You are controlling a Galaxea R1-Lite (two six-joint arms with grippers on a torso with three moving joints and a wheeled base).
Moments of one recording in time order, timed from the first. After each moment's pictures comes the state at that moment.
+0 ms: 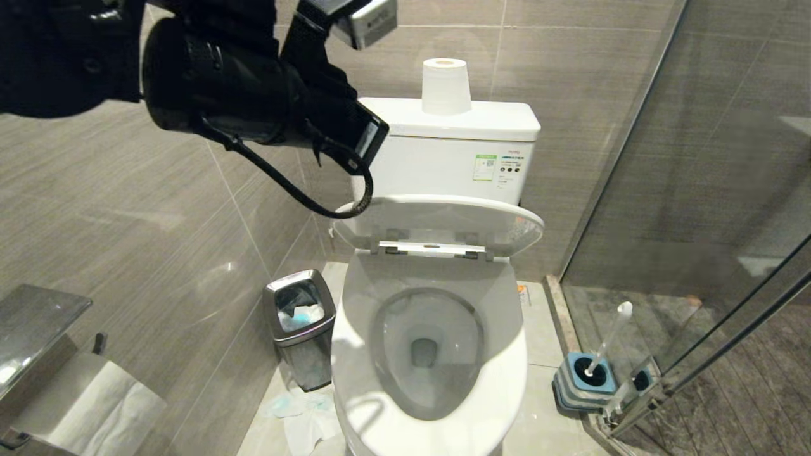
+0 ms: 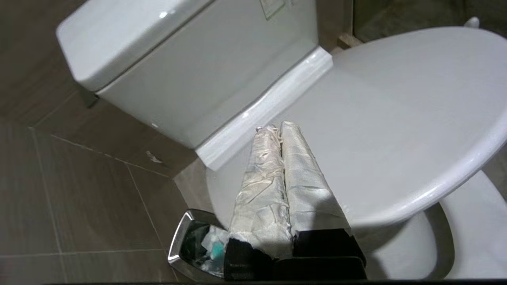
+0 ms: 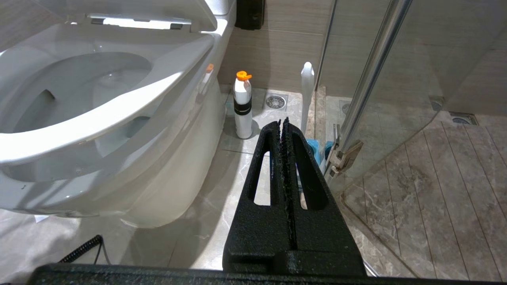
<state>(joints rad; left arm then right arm) -0.68 1.80 -1.94 0.42 0.09 0.43 0.00 0.00 0.00 0.00 -0.01 0.04</state>
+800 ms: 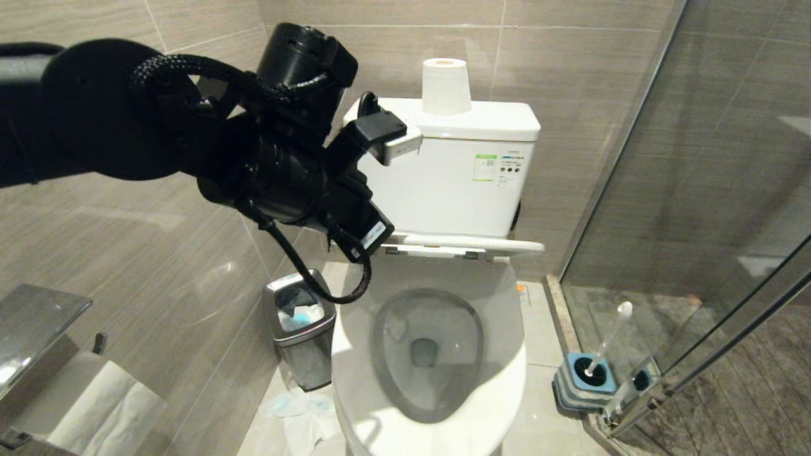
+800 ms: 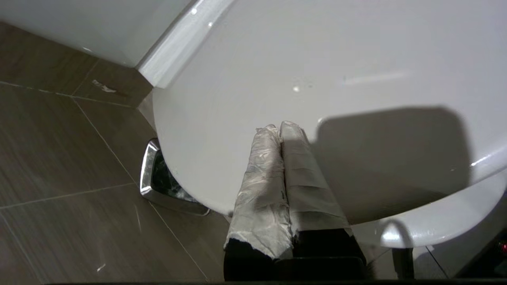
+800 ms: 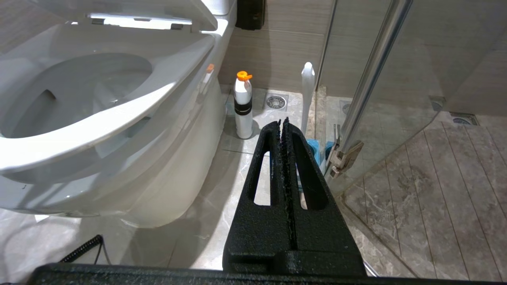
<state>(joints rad) -0.71 1.83 -1.80 0.59 0.14 0.42 0.00 0.00 0.00 0.00 -0.01 0.04</state>
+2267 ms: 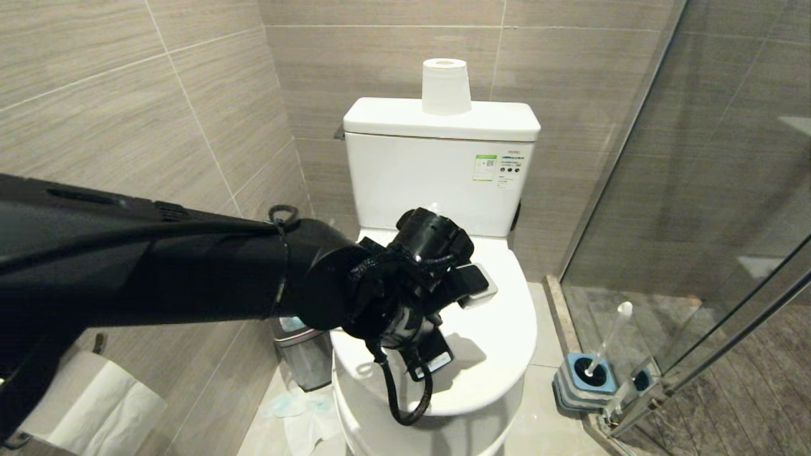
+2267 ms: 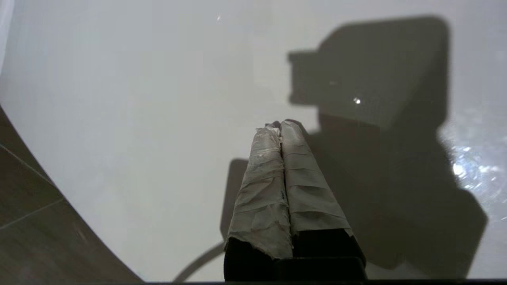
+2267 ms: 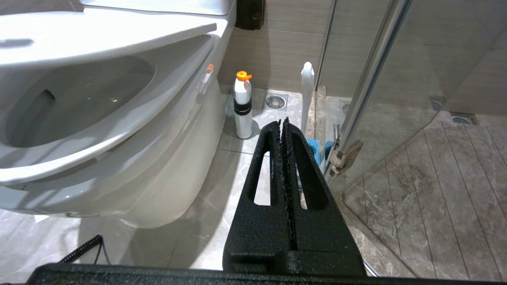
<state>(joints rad) -0.87 2.03 -1.53 0.40 0.19 0.42 0.00 0.00 0.00 0.00 -0.01 0.04</state>
